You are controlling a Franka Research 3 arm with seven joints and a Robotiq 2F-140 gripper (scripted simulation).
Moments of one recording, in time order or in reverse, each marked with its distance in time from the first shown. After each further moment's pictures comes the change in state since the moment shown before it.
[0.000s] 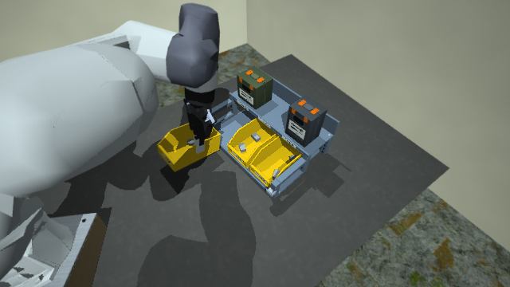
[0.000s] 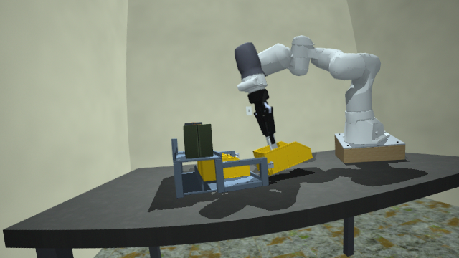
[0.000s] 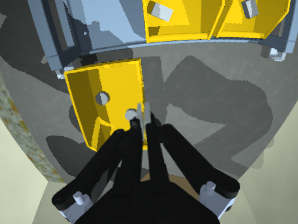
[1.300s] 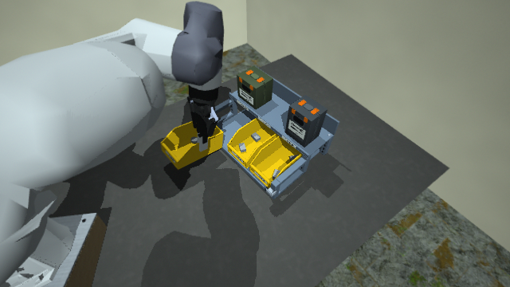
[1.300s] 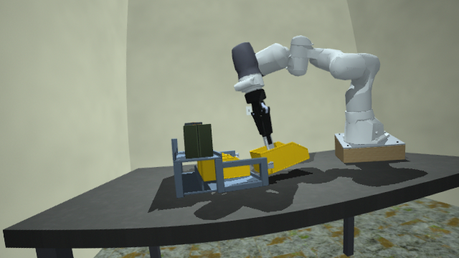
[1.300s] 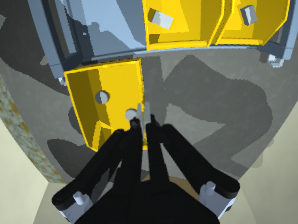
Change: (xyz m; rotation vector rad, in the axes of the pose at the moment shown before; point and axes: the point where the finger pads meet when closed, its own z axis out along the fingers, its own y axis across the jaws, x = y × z) arm 0.012 0.000 -0.003 0.000 0.002 0.001
